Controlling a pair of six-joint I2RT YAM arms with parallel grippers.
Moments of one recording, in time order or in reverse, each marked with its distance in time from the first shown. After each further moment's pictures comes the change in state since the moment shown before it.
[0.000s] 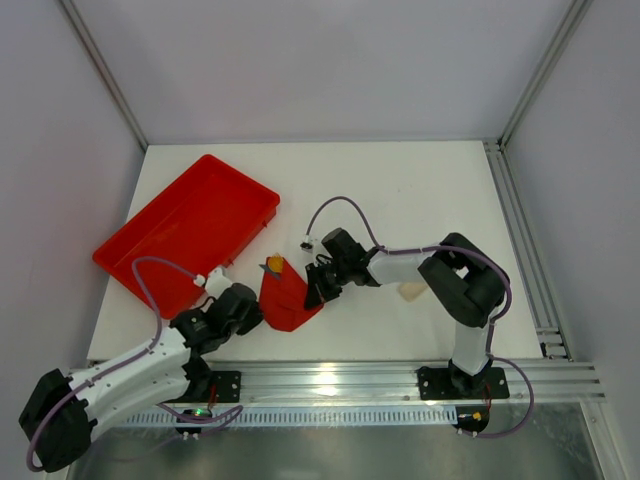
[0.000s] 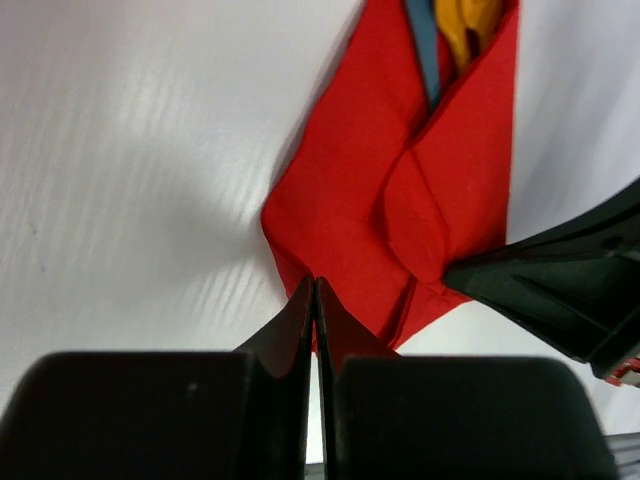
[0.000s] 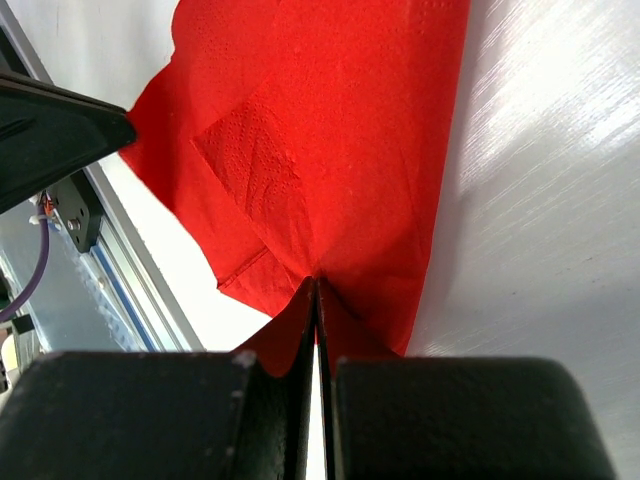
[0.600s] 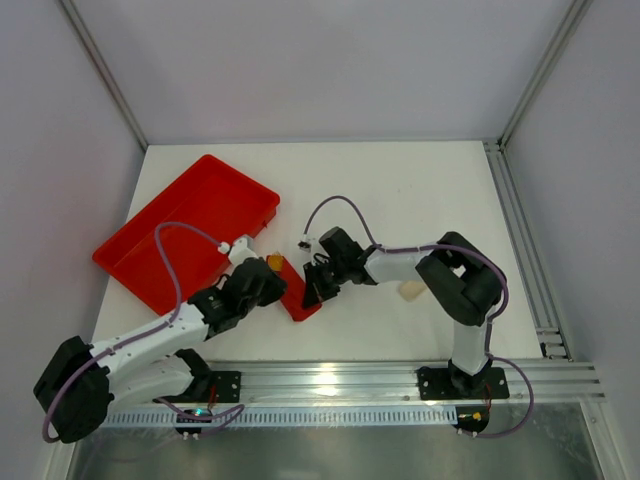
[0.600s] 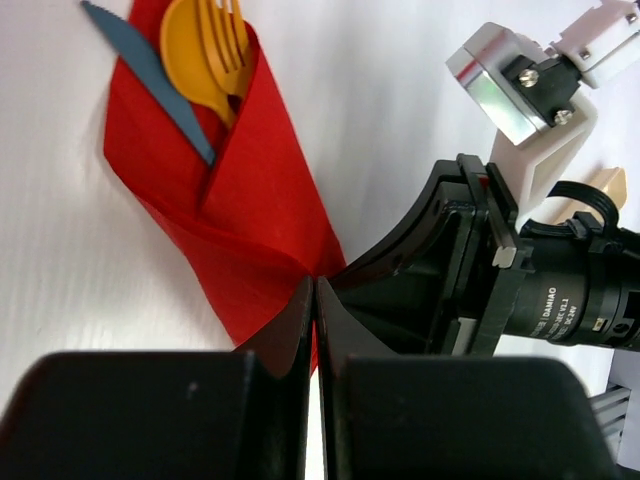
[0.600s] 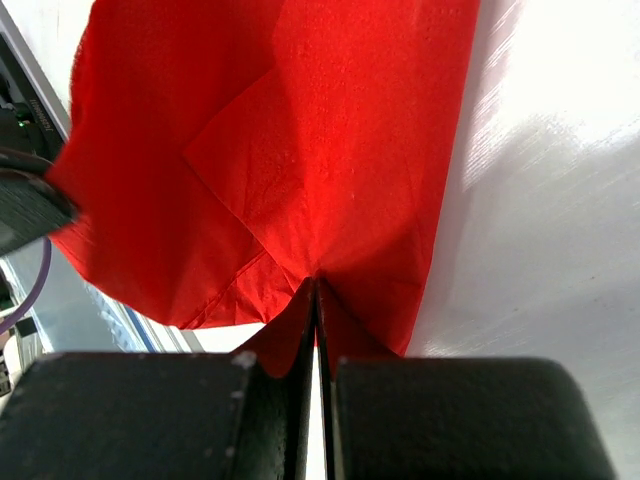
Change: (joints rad) left arm 0.000 0.213 0.171 0.259 0.031 0.207; right arm 0.003 0.018 0.029 -0.023 0.006 0.003
